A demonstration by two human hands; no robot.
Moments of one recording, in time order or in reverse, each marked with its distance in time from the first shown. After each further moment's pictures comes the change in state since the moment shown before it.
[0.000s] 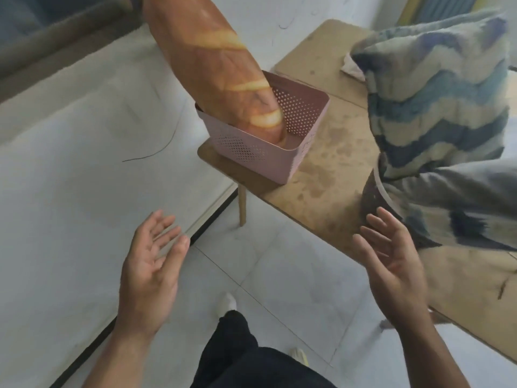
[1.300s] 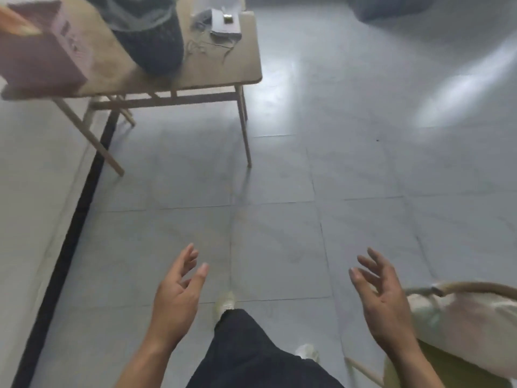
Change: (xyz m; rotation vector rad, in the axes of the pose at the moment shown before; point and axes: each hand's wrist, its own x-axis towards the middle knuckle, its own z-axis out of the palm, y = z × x) left_hand -0.742 -0.152 -0.158 0.322 -0.791 -0.079; right_hand -0.938 0.165 -0.273 0.101 0.589 0.551
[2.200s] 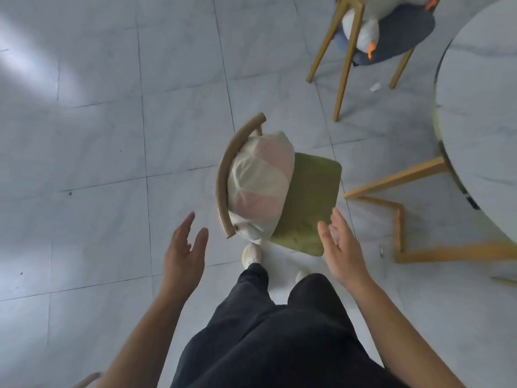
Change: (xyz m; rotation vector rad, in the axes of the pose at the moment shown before) left_hand -0.027 0.098 0.570 0.935 -1.328 0.757; right_hand -0.030 0.232 -0.179 0.446 1.120 0.755
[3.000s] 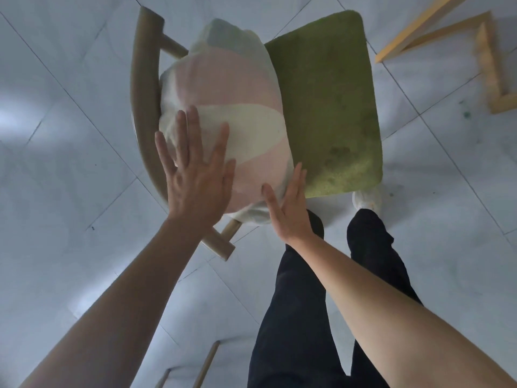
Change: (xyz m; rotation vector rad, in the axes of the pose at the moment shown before) left_hand 0.233 -0.021 0.169 1.192 -0.119 1.040; right_hand 0.148 0.097 0.252 0.498 0.009 0.307
